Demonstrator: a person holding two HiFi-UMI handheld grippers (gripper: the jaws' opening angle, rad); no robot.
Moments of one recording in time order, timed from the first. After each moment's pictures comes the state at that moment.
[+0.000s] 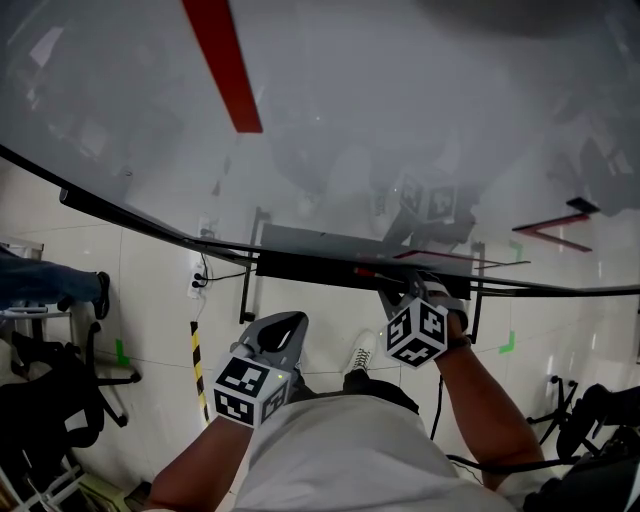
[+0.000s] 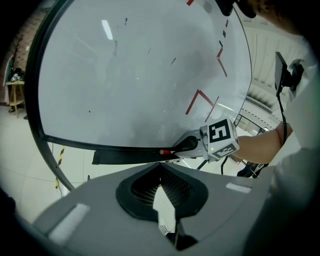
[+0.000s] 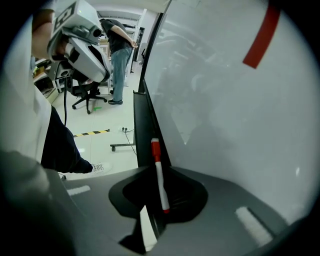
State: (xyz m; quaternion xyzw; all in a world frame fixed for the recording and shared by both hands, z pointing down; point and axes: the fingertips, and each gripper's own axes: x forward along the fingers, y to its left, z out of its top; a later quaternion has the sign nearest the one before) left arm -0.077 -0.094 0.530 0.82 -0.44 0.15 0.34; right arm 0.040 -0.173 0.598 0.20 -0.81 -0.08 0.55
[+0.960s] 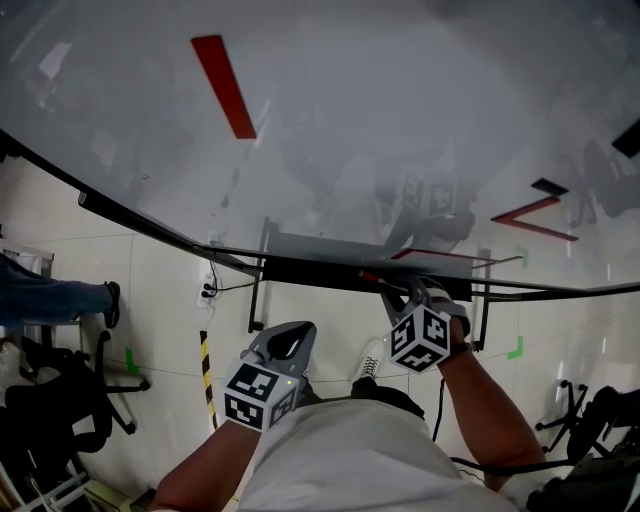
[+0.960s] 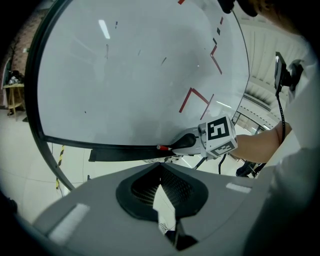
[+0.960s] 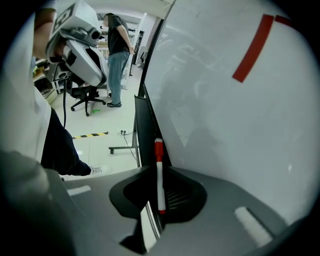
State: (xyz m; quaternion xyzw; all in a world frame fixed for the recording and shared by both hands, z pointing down) left arm -0.067 -0.081 0.526 0.82 -0.44 0.16 0.33; right arm 0.041 -0.167 0.589 0.21 -0.82 -0.09 0.53
